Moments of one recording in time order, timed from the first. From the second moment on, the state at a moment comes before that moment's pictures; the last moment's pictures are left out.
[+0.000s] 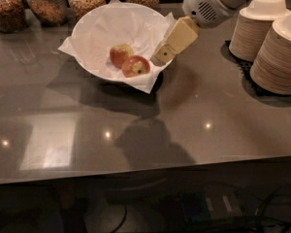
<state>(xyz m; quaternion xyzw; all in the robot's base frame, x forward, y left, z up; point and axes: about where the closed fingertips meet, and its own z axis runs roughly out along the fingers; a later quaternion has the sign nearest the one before) 0.571 -0.073 1.008 -0.52 0.77 0.07 0.37</state>
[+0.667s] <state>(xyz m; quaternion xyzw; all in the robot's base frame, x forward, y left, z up) 0.624 -0.024 0.978 -0.49 0.80 0.08 0.34</state>
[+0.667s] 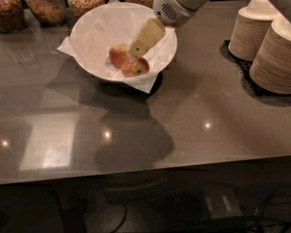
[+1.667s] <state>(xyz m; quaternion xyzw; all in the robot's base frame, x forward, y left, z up) 0.635 -0.021 0.957 -0.47 0.81 0.09 0.35</state>
